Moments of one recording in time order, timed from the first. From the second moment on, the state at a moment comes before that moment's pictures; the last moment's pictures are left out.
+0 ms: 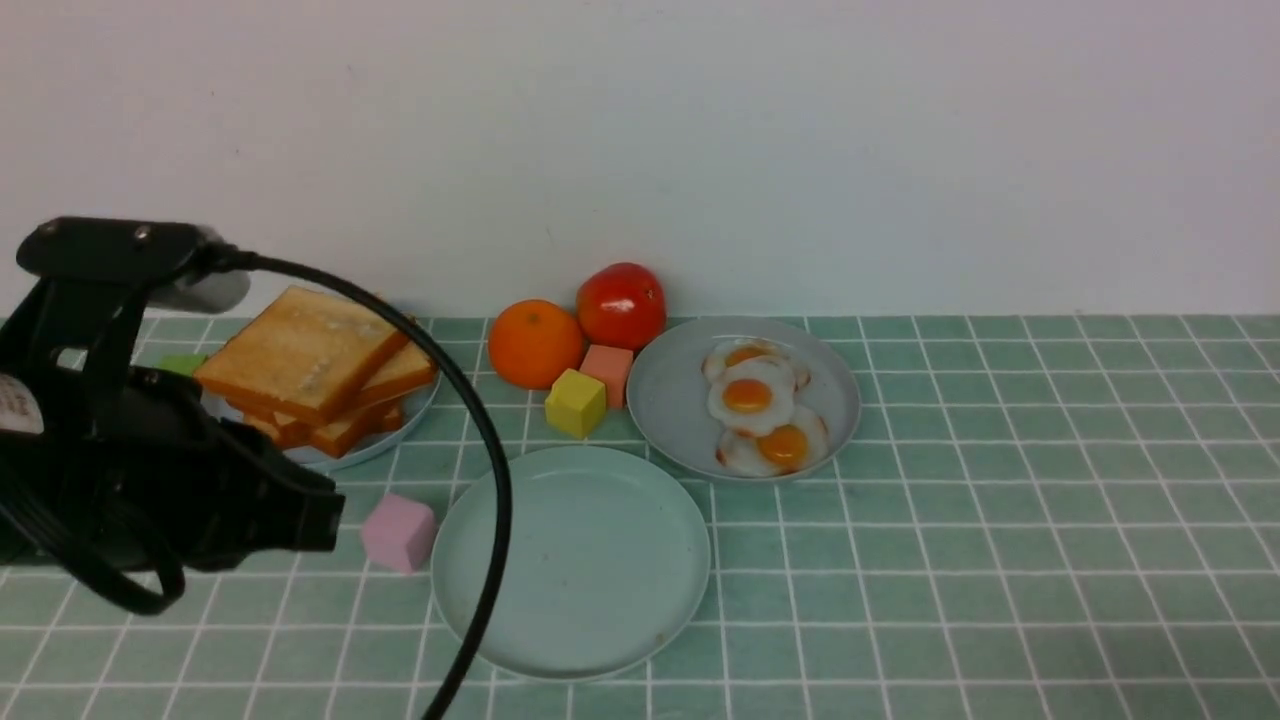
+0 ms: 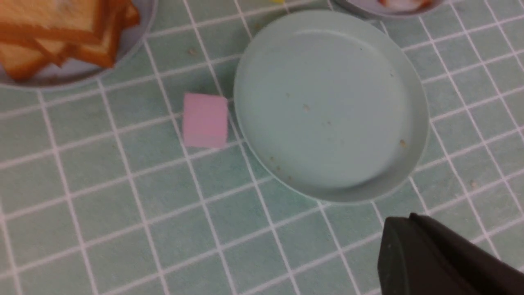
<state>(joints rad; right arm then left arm) 0.01 -0.01 0.03 0.43 0.07 0.27 -0.30 1.06 -0.83 -0.25 0.64 0.13</state>
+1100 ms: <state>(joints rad) 0.23 0.71 -0.90 0.38 1.12 -0.23 -0.22 2.05 -1.60 0.34 0.66 -0.14</state>
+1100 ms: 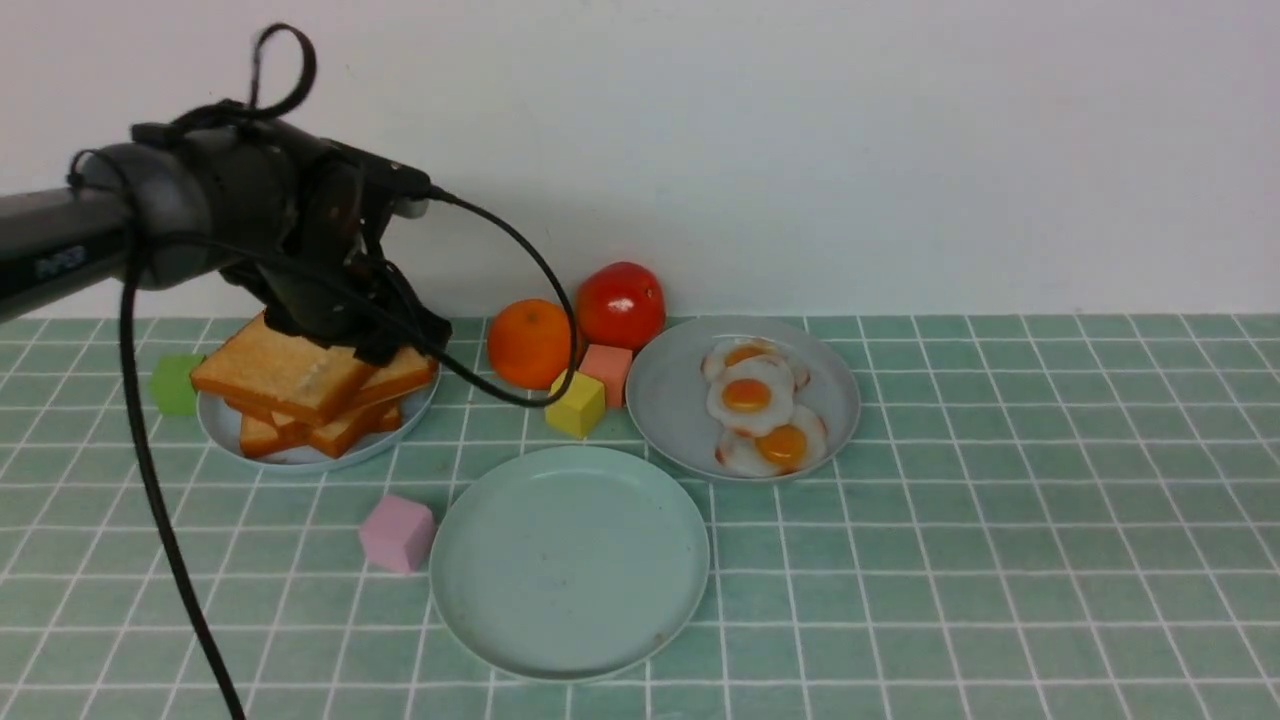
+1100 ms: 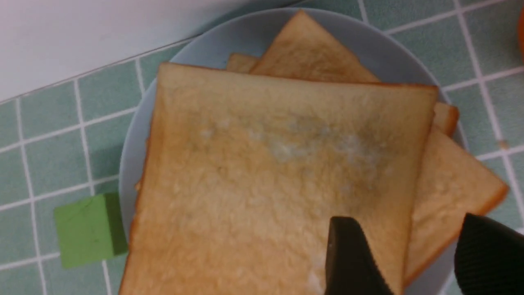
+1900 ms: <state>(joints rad) 0.23 0.71 -0.90 0.43 1.12 -0.23 -0.33 1.91 -1.58 0.35 0.81 -0.13</state>
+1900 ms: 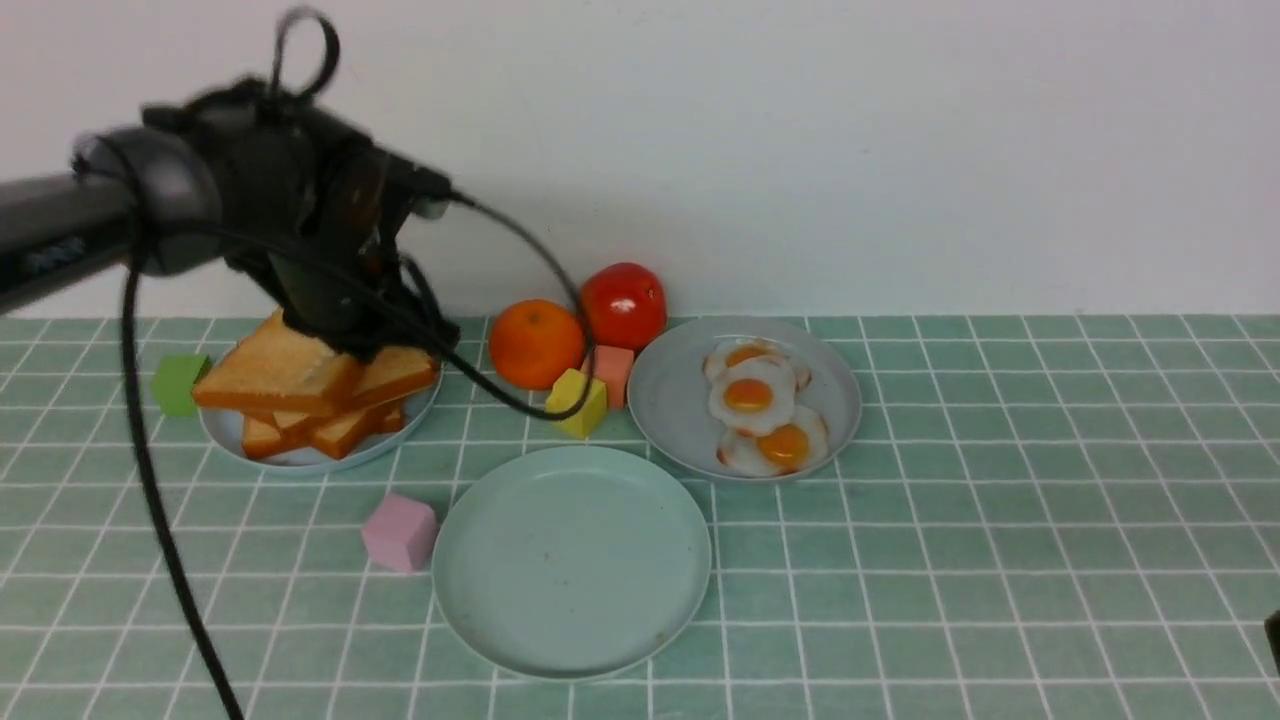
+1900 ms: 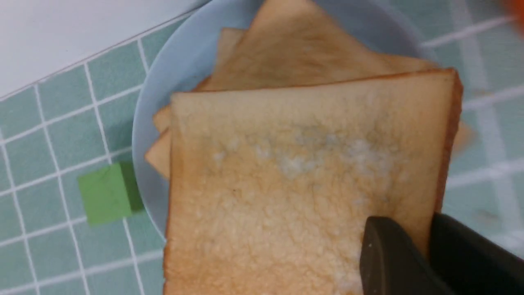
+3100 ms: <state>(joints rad) 0.23 0.71 -0.90 0.46 1.19 -0.23 -0.76 1.81 -1.10 0.44 0.47 -0.14</state>
